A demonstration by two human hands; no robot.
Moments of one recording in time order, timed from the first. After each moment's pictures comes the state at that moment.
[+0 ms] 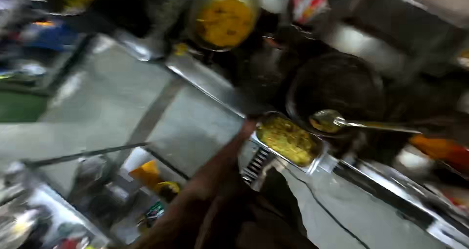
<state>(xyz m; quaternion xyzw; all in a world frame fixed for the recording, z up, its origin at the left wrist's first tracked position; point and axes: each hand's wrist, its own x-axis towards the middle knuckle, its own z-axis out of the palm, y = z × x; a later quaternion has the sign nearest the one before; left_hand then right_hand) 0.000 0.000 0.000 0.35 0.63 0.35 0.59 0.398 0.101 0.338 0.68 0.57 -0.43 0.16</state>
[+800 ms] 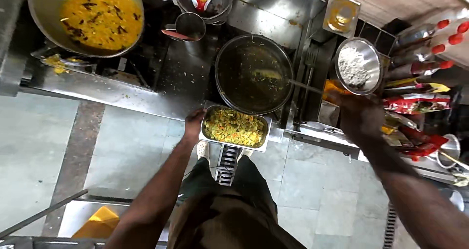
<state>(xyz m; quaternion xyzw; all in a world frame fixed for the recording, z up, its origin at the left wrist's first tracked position) 0.013 0.008 0.010 0.31 0.60 0.41 0.61 0.473 -0.040 0.283 0.73 0.69 -0.02 -0.03</state>
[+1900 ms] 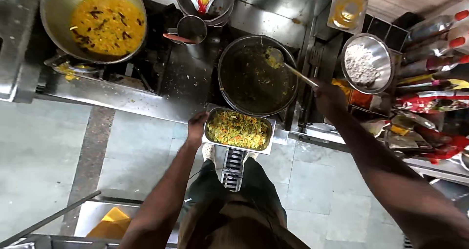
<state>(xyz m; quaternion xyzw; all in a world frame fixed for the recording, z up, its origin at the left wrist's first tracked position) 0.014 0.009 0.012 0.32 0.62 0.39 0.60 0.472 0.036 0.191 0.79 0.61 -0.11 0.05</state>
